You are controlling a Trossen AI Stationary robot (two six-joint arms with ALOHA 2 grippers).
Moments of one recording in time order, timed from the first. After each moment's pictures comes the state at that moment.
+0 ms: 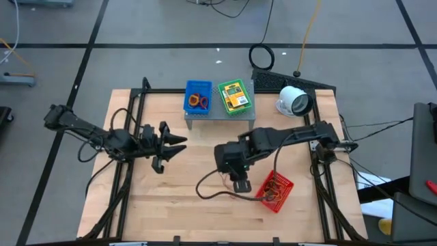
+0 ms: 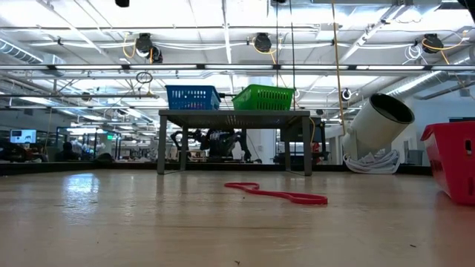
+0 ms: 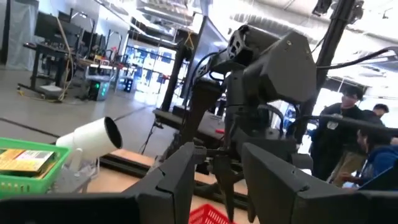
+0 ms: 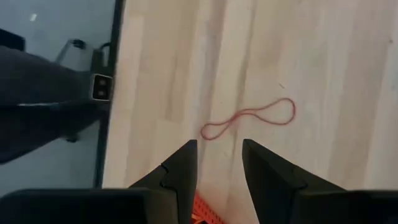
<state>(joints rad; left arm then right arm) -0.38 0.89 0.58 0.56 -0.42 -0.20 0.22 1.96 2.13 -1.31 -0.19 0.15</state>
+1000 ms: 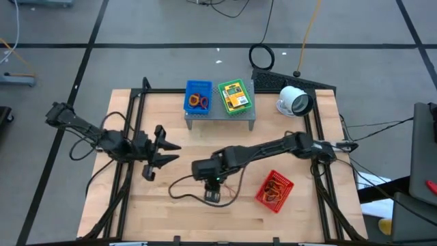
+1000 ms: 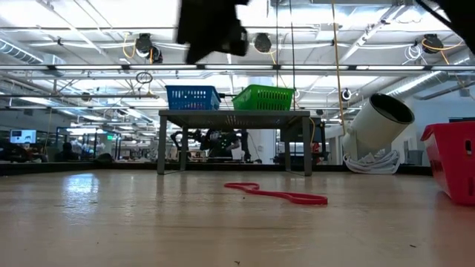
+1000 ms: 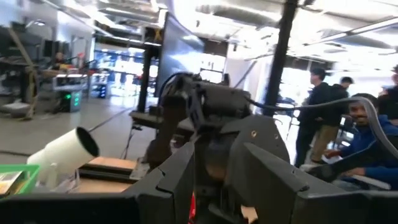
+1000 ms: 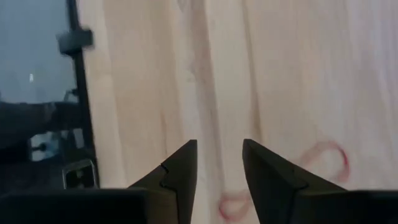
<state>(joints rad) -0.45 0.82 0.57 0.50 -0.36 -0.09 0.24 2.23 2.17 -1.07 -0.18 0.44</state>
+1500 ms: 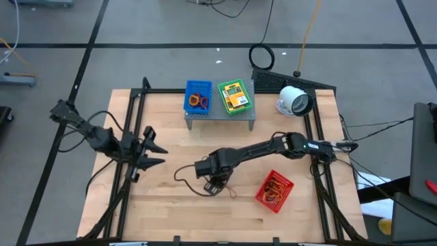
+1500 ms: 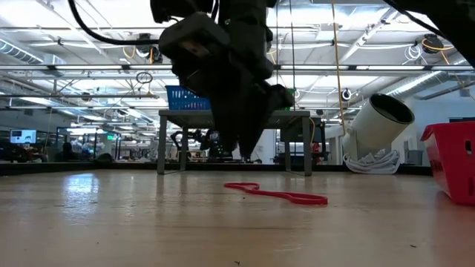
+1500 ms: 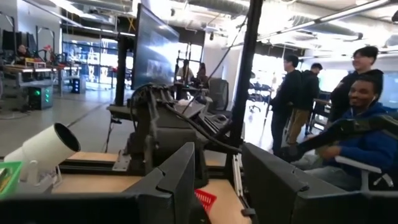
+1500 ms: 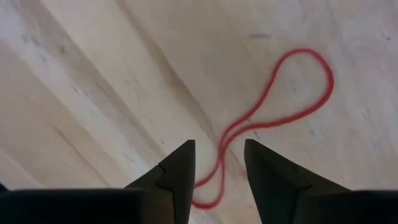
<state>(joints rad) -0.57 0.63 0.58 0.26 -0.37 -0.07 0.19 2.35 2.09 -1.20 -0.18 0.81</state>
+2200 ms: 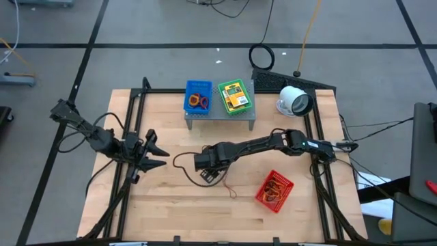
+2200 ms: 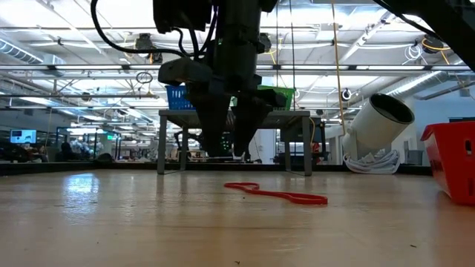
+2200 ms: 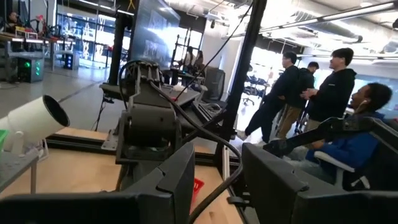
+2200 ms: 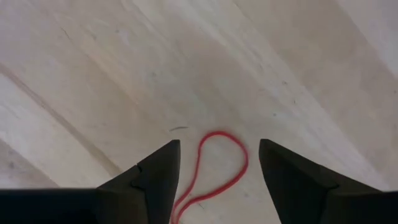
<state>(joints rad) -0.58 0.63 0.58 0.21 -0.37 -0.19 0.14 2.34 2.08 -1.18 0.06 0.91</state>
